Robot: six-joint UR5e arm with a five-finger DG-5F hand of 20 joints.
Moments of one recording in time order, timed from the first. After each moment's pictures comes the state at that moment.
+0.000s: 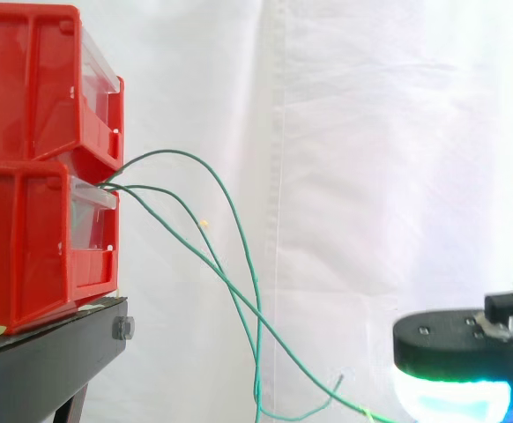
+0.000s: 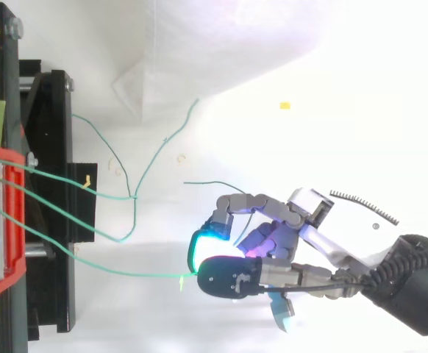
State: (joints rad) arm 0.46 -2.31 -1.27 -3.20 -0.61 0.37
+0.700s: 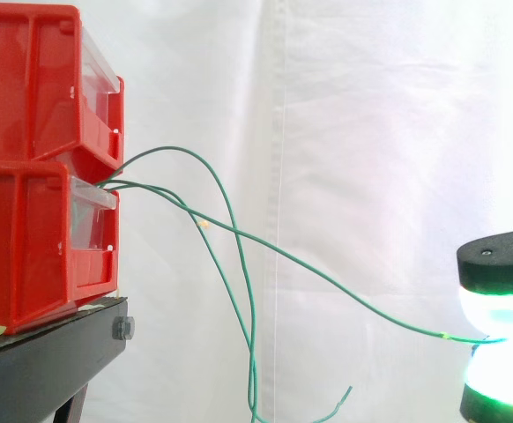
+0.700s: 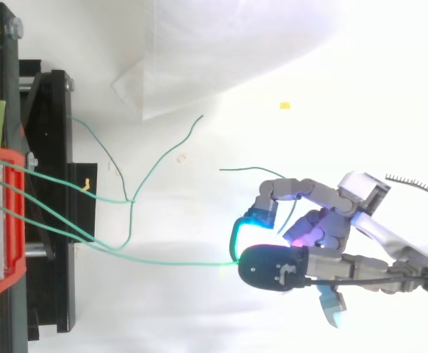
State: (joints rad) arm 0.45 -2.20 -1.29 -3.43 -0.64 0.39
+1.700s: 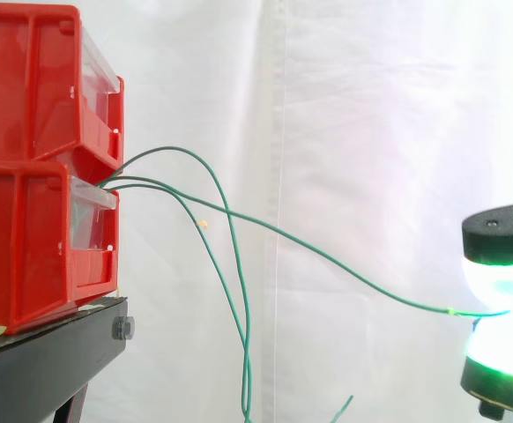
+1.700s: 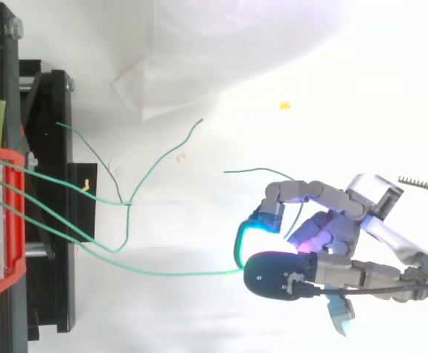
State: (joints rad) arm 0.46 -2.19 -1.29 -3.42 -0.63 0.36
